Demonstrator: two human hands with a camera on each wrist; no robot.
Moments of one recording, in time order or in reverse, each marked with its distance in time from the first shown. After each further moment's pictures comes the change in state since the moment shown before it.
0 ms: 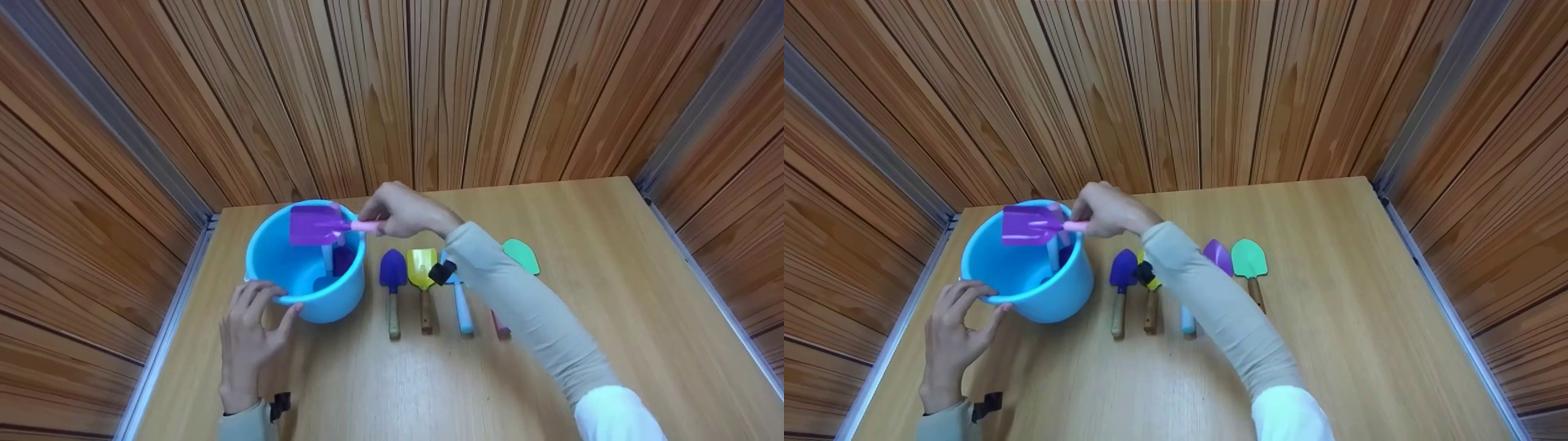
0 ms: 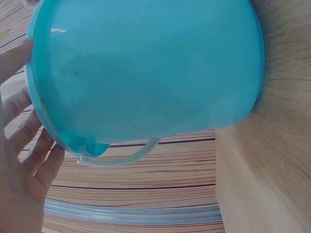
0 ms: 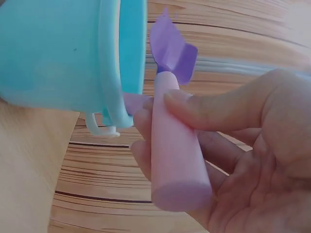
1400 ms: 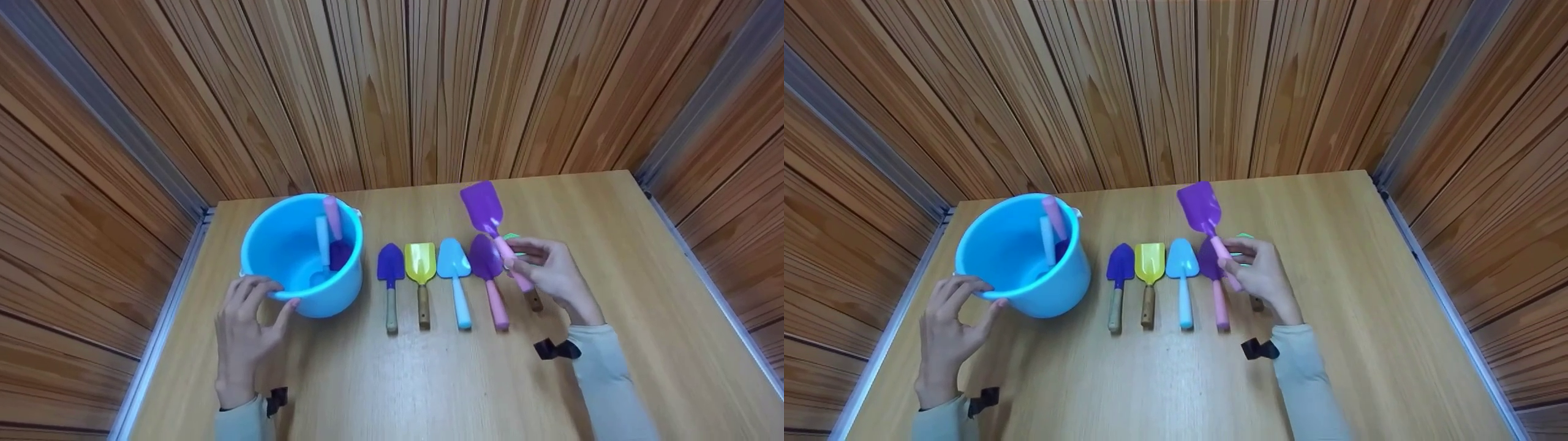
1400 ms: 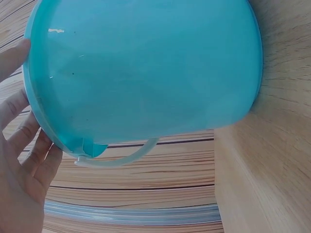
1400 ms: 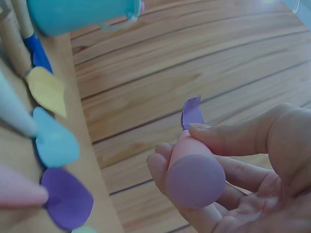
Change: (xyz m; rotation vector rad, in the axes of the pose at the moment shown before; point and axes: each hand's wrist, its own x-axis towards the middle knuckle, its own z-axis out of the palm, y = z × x) left_hand 0.000 0.002 -0.006 -0.041 0.034 0.020; right_hand -0.202 0.145 0.040 0.534 0.554 0.364
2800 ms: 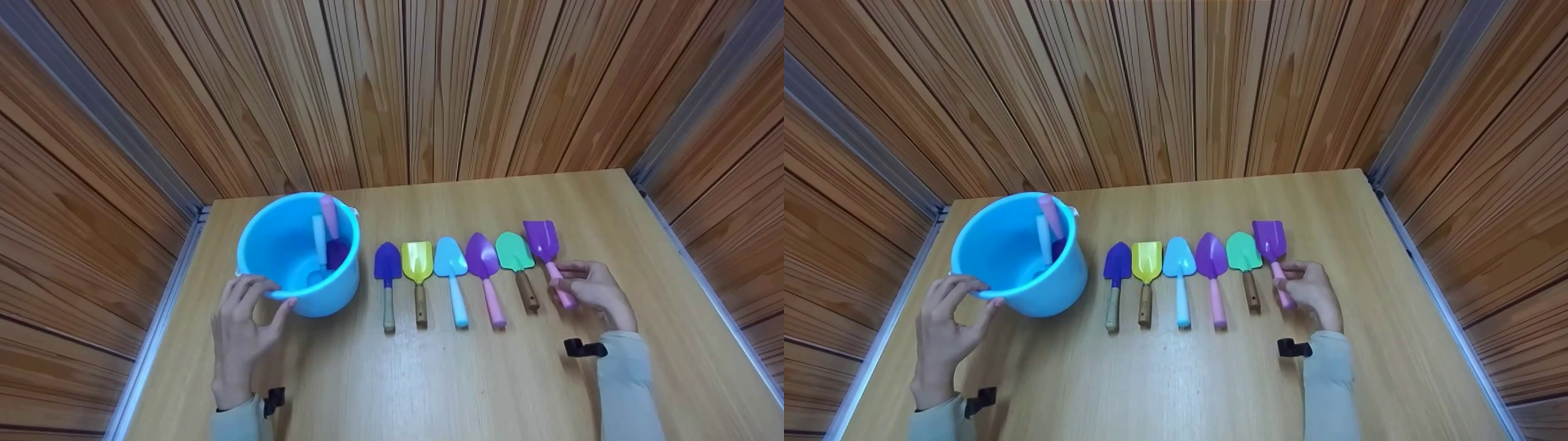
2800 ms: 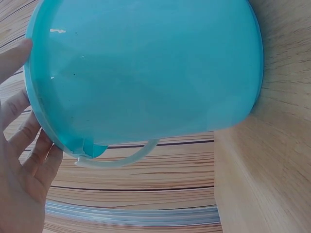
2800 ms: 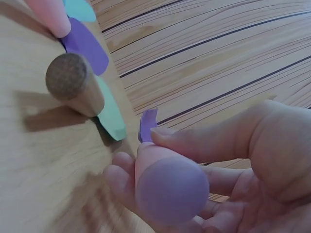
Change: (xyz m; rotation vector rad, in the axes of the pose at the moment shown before) left_hand 0.000 0.000 -0.001 -0.005 -0.014 -0.015; right_hand -0.006 0.082 -0.068 0.003 -0.024 0.389
